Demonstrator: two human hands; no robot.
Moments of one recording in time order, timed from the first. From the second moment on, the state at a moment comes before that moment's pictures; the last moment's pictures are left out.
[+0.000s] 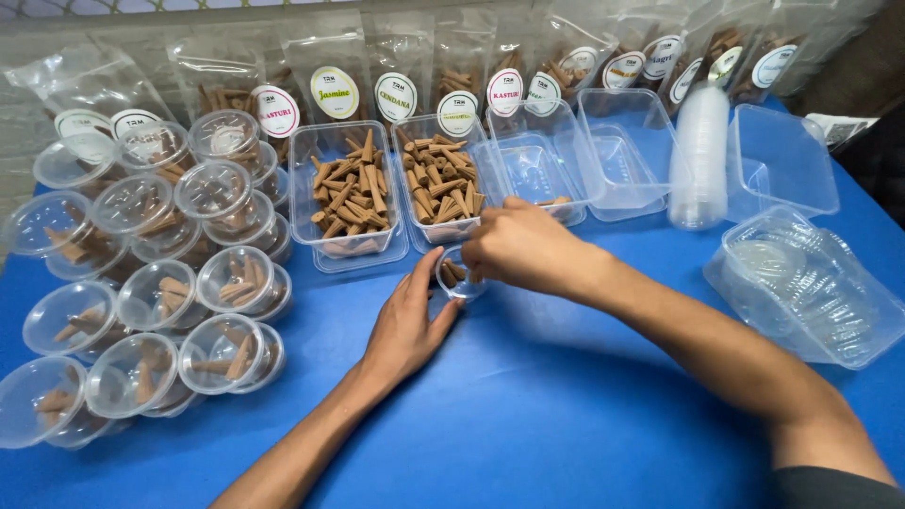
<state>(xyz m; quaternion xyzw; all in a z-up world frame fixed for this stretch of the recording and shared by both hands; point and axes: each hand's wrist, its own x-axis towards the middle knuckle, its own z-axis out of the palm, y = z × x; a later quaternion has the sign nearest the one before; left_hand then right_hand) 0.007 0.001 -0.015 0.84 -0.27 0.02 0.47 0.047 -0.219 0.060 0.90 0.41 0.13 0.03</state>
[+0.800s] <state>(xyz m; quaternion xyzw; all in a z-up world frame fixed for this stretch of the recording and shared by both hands) 0.011 0.000 -0.028 0.84 -0.29 0.04 0.46 0.042 -0.212 0.072 0.89 0.40 0.19 0.07</state>
